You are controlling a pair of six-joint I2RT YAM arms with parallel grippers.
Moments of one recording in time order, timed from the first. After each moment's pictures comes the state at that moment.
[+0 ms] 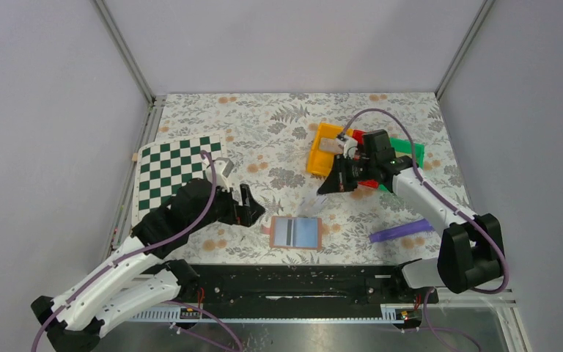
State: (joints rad) left arm -0.77 0.72 0.78 -0.57 0.02 -0.56; right arm 0.37 1.38 0.95 -0.45 -0.85 0.32
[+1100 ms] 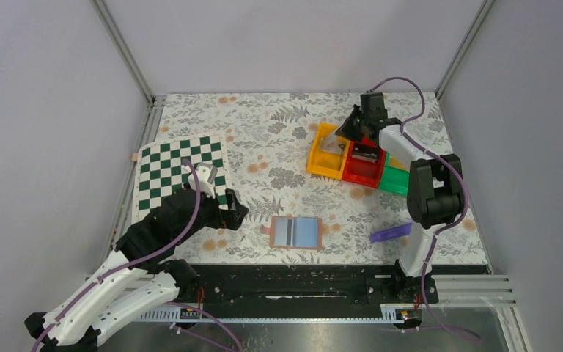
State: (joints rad) left arm -0.77 0.57 0.77 -0.72 -0.19 -0.48; right arm 0.20 1.89 1.41 -0.26 -0.15 0.72
